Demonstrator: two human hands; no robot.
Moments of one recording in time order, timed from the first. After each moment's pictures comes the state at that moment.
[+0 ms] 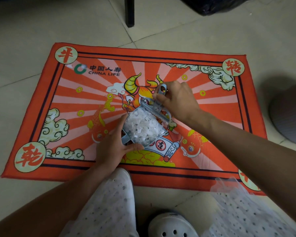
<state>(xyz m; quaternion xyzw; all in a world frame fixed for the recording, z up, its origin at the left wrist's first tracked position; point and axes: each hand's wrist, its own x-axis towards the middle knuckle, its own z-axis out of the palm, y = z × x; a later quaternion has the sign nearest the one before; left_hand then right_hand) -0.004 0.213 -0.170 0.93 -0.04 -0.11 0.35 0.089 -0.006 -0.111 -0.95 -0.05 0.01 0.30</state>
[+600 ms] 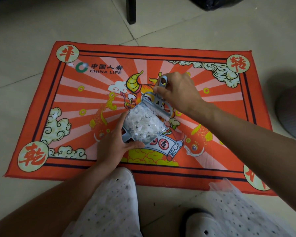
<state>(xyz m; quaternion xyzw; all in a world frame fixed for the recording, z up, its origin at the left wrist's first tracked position) 0.001 0.218 -0.170 0.93 -0.04 -0.11 0.34 0.101 -0.003 -0.101 -0.96 -0.08 -0.01 0.28</state>
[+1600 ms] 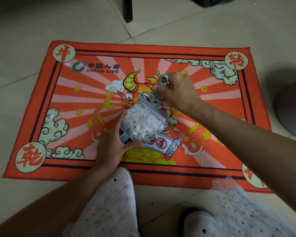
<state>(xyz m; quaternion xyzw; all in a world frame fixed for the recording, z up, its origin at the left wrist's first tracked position) -0.006 0.211 -0.172 0.93 -0.02 -0.09 0.37 0.104 -0.014 -0.118 -0.93 -0.04 0.00 0.36</state>
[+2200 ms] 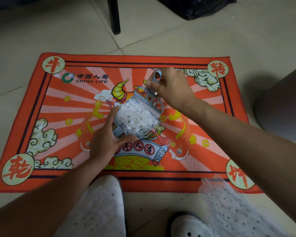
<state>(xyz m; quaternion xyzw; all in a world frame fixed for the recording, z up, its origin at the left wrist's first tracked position) 0.020 0.193 -0.155 0.91 -0.04 -0.08 0.40 0.117 -0.034 -0.092 -0.94 -0.04 -0.05 0.33</state>
